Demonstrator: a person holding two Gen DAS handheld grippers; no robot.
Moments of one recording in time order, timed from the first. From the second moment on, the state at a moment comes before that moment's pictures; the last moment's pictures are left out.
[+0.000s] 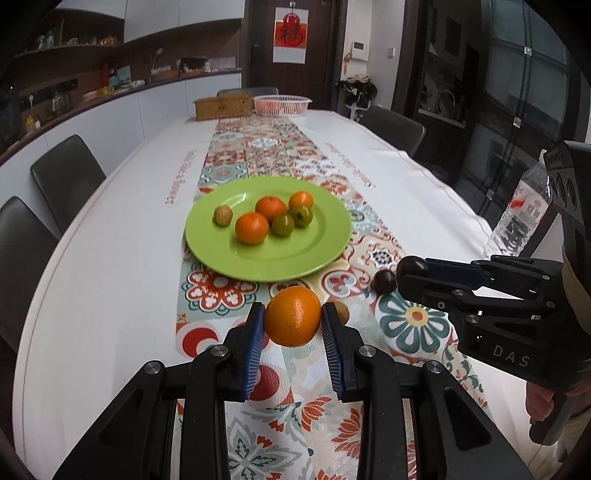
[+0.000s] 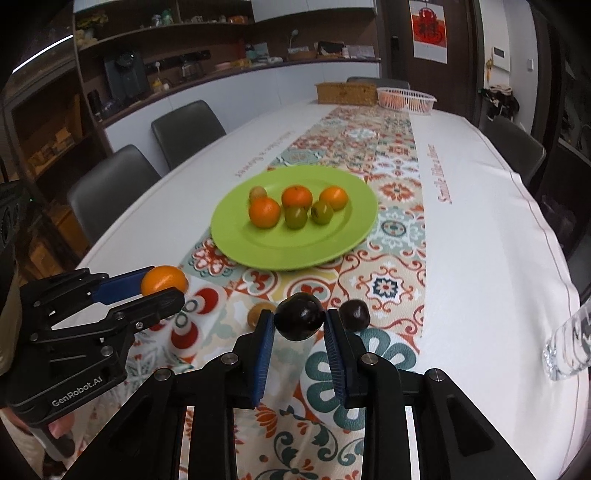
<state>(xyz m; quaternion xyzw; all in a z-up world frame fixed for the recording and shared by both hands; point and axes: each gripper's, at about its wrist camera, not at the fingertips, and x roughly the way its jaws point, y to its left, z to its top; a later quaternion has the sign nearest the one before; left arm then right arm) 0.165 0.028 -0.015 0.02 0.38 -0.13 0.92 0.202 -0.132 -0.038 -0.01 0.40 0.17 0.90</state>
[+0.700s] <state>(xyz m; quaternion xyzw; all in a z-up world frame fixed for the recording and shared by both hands) 0.208 0.031 0.007 0.02 0.35 -0.12 0.93 0.243 -0.123 -0.008 -0.03 0.36 0.19 0.91</state>
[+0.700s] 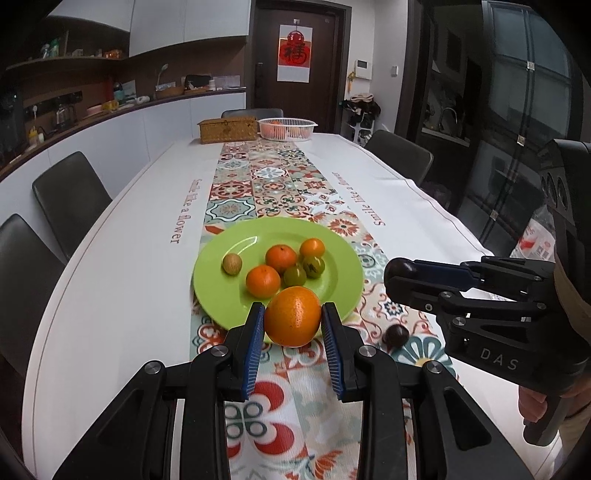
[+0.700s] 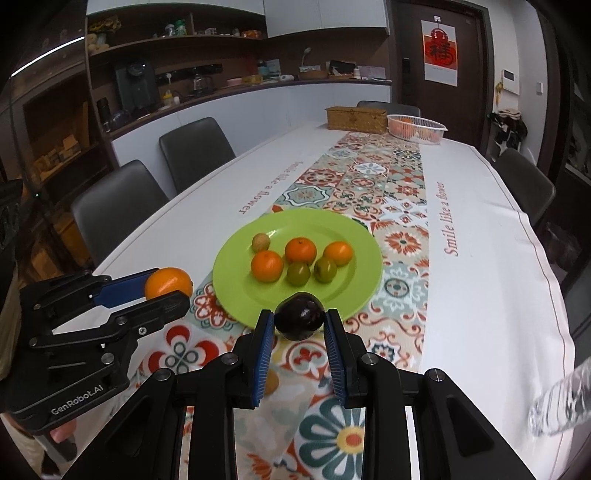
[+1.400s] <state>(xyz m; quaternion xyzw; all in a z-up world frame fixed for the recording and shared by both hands) 0.275 0.035 -0.039 -0.01 0.38 -0.14 0.91 0.320 -0.110 -0.048 -0.05 0.41 0.21 0.89</state>
